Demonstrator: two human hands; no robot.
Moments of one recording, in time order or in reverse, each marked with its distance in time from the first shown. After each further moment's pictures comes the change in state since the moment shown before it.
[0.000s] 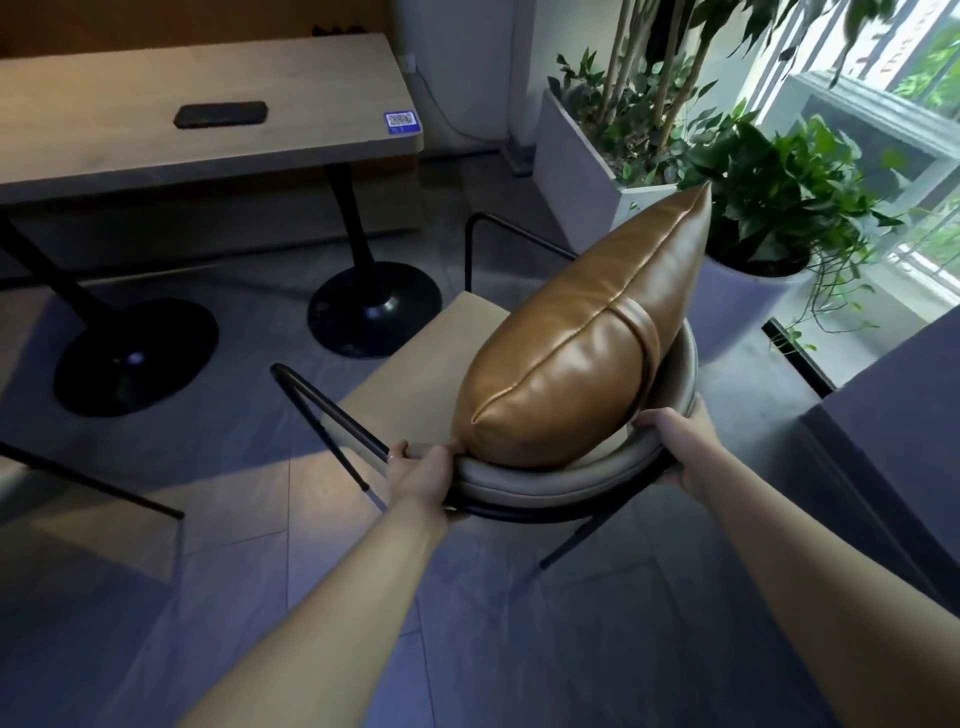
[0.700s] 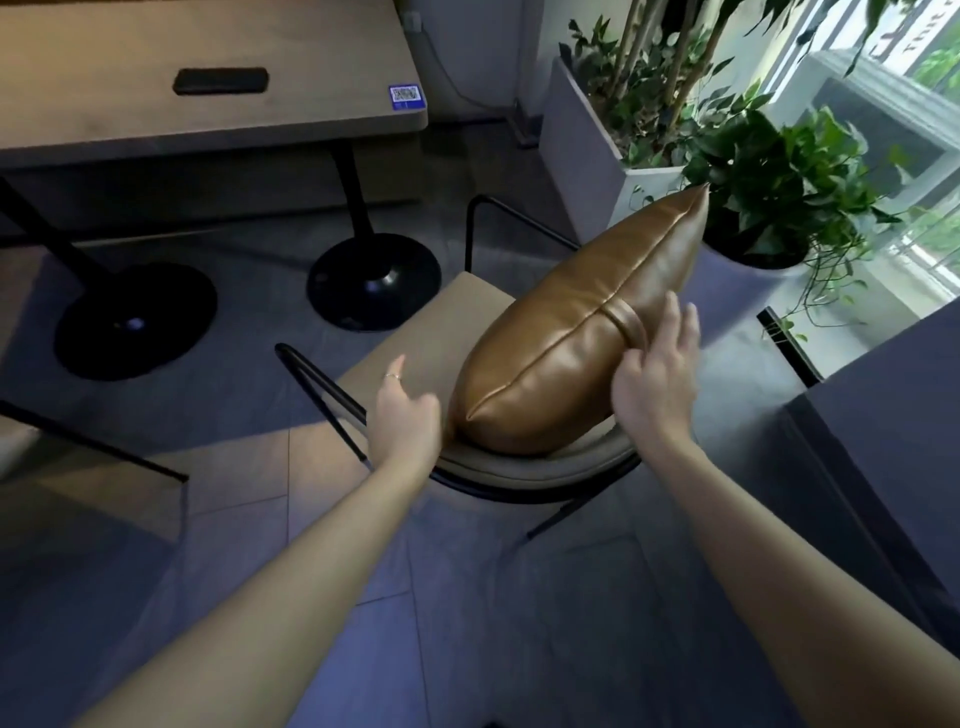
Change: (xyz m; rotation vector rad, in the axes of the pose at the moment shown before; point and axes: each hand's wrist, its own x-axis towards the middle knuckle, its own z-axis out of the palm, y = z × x) left_hand -0.048 0.047 -0.007 0.476 0.084 0.539; right_hand -0.073 -0.058 0.022 -0.453 0.202 -0.648
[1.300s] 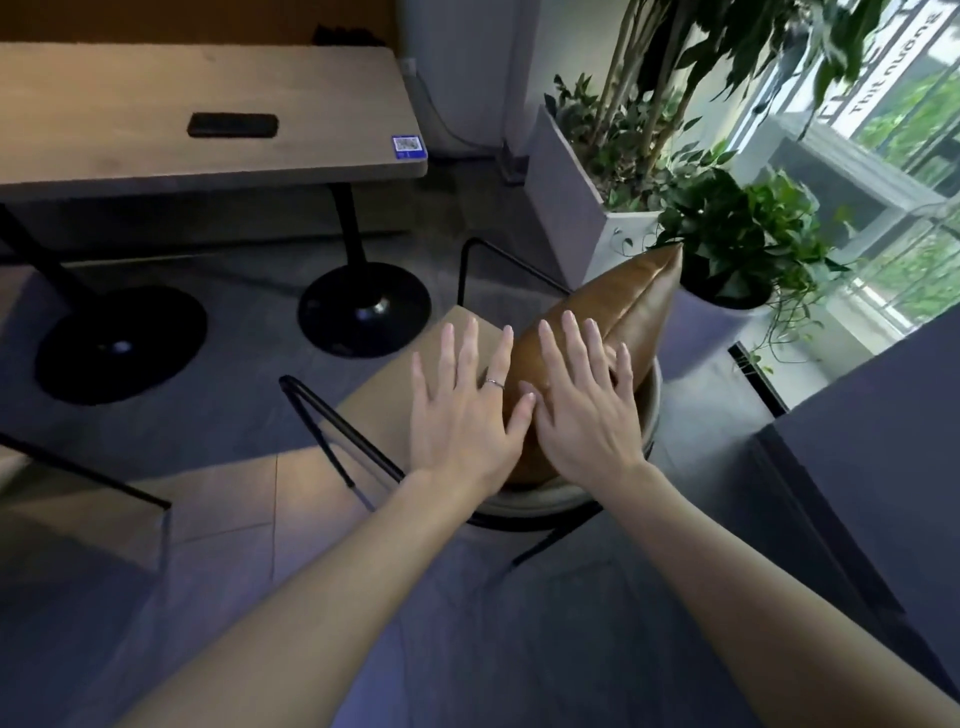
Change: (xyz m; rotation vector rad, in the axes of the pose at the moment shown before) left_hand -0.022 0.049 0.007 0.920 0.022 0.771; right_hand -0.033 -0.056 0.003 -0.624 -0.057 -0.628
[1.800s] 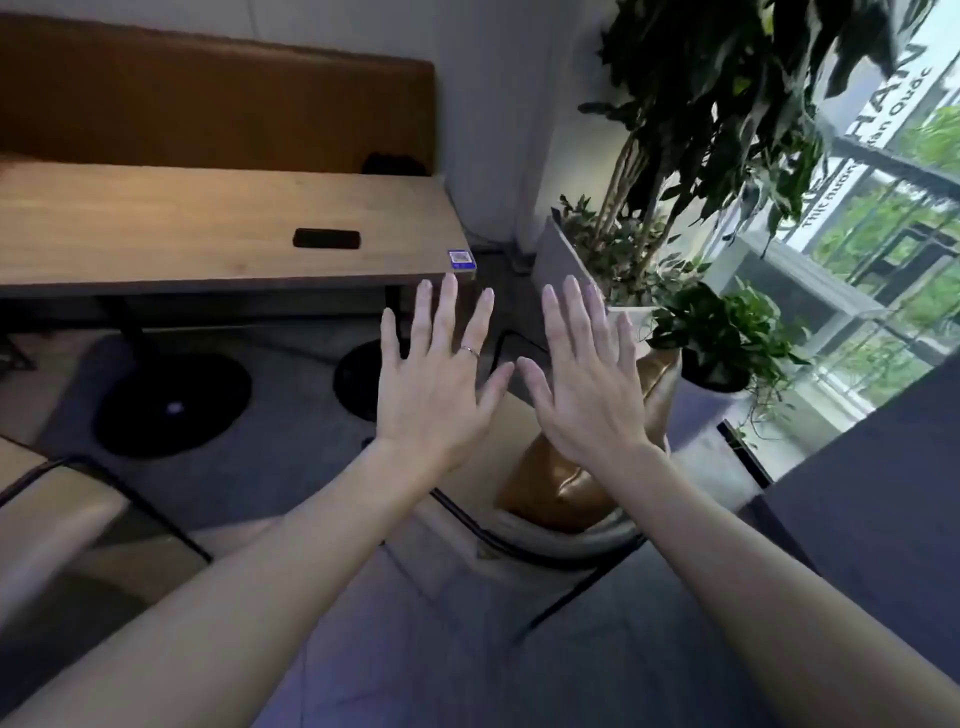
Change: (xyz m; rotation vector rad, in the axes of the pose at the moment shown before) left_hand -0.026 -0.104 -0.197 0.050 0.344 0.069; right_hand 0.038 -0.138 -0.164 -0.055 0.319 -0.124
